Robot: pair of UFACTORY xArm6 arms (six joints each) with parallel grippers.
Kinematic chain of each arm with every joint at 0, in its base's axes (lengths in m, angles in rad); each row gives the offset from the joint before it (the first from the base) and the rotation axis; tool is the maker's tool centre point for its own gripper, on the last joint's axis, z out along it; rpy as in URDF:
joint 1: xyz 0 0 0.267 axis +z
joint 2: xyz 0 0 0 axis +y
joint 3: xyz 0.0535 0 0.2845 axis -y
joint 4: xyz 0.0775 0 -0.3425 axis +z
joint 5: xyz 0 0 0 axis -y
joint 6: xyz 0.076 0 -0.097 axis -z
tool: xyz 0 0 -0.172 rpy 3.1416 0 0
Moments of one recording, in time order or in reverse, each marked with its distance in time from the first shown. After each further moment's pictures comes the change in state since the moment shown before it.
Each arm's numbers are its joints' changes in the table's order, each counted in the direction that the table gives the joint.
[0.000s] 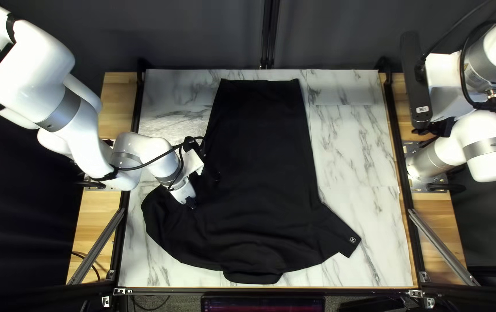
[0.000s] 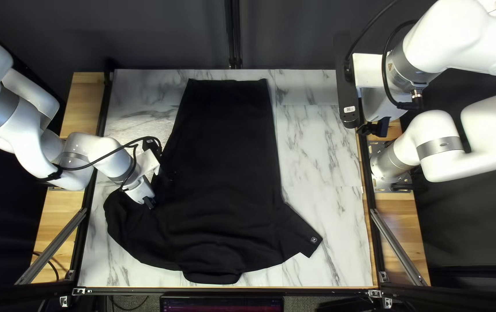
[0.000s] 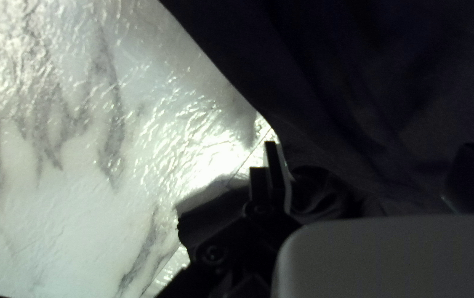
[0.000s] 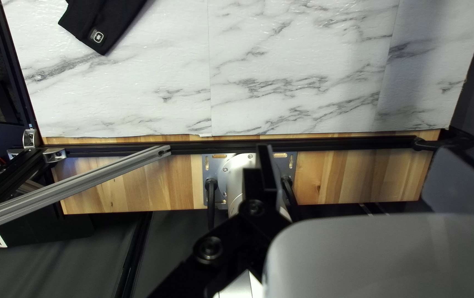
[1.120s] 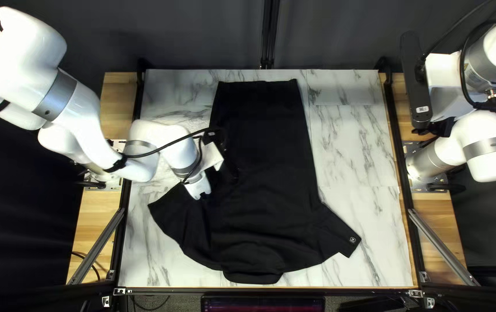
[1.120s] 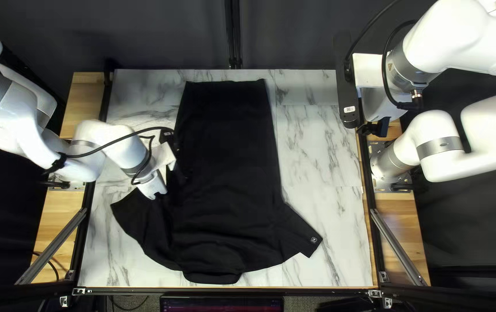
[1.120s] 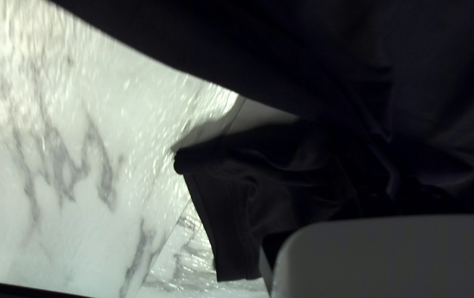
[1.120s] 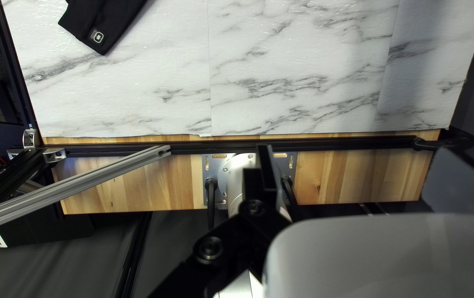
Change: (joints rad) left arm 0.150 0.041 0.360 -0.164 -0.349 0.117; right arm 0.000 0.000 0.000 0.000 0.000 0.000
